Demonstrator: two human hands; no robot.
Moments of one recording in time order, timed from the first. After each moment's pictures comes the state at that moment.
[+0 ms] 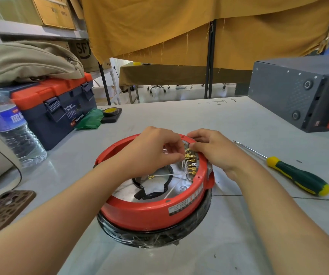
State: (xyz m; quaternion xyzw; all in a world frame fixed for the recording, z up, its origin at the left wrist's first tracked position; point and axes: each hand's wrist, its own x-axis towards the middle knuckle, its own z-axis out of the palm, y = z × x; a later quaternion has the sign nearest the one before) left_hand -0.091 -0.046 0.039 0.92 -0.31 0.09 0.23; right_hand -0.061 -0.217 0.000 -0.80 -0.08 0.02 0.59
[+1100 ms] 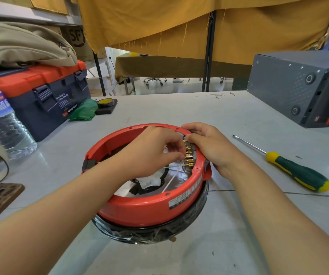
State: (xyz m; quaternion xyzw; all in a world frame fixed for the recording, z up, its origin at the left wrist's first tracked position) left_hand -0.087 -0.048 0.022 0.91 -0.33 0.08 0.24; right_hand -0.056 -0.209 -0.011 -0.77 -0.08 0.01 0.63
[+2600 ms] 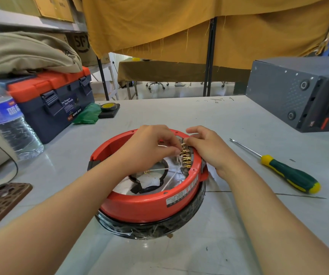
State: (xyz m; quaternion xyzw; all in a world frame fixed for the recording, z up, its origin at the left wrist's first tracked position) left_hand -0.086 -0.045 0.028 0.91 -0.28 0.11 0.28; right_hand -0.054 -0.215 -0.012 -0.81 -0.04 -0.01 0.59
